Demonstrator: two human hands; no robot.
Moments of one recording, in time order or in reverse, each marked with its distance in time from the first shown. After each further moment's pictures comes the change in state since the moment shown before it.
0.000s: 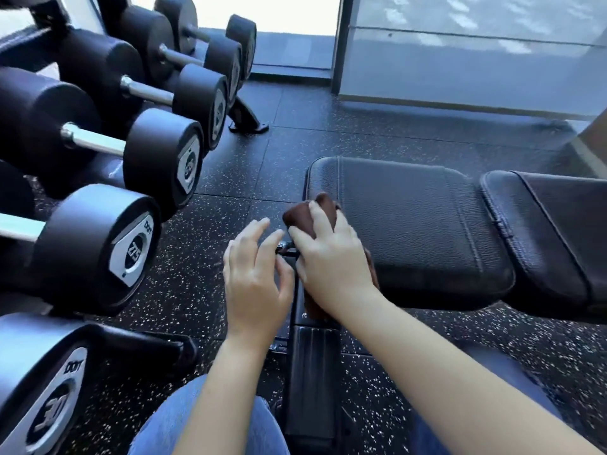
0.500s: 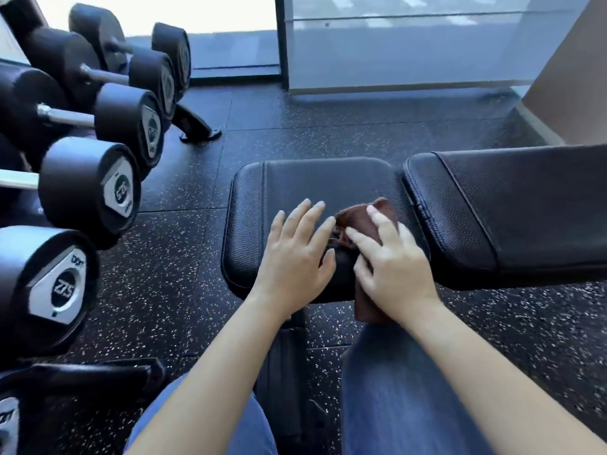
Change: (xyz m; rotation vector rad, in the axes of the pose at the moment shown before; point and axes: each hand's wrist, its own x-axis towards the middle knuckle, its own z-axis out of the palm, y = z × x) left_hand 0.033 0.102 0.073 0.118 -0.425 0.396; right_hand -0.074 0.151 -0.035 0.110 0.120 0.230
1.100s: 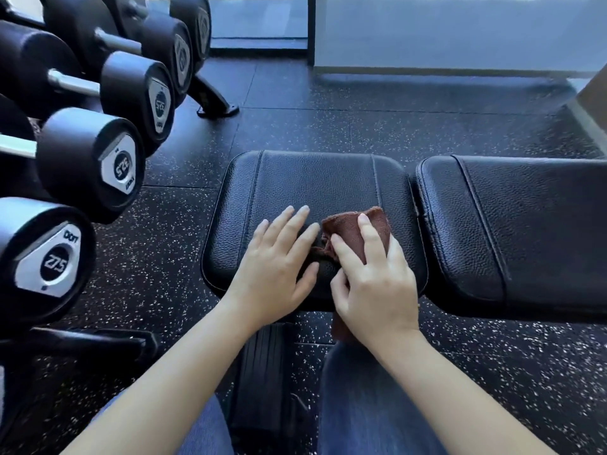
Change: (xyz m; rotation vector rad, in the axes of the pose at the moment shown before) left_hand 0.002 -0.001 0.004 0.036 -0.198 -0.068; right_hand 0.000 0.003 0.016 -0.087 0.078 -0.031
